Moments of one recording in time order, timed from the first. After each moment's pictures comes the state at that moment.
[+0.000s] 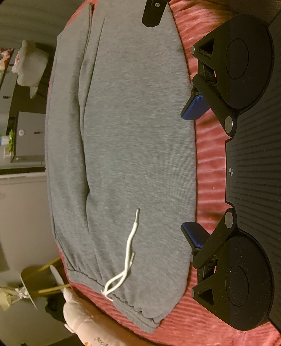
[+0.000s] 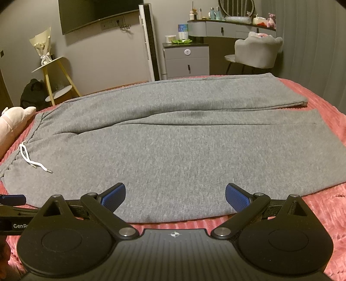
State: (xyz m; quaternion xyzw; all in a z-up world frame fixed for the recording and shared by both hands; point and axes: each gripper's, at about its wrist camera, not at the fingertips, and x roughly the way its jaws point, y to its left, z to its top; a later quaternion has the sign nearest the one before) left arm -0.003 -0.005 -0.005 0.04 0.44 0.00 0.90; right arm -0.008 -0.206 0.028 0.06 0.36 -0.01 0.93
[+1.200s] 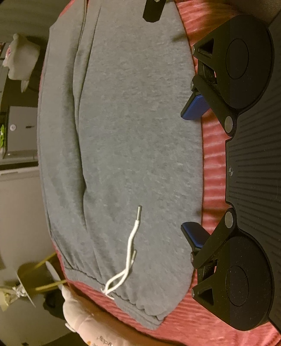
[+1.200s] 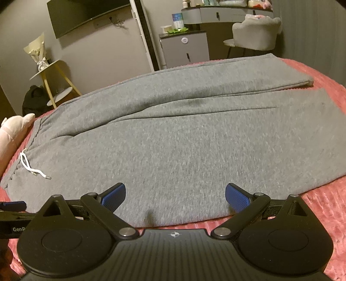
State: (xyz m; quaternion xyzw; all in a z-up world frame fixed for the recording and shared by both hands) left arm 0.018 -0.010 -0.008 0.05 0.47 0.01 0.88; right arm 0.014 -0.227 0.011 0.11 0.39 0.01 0.92
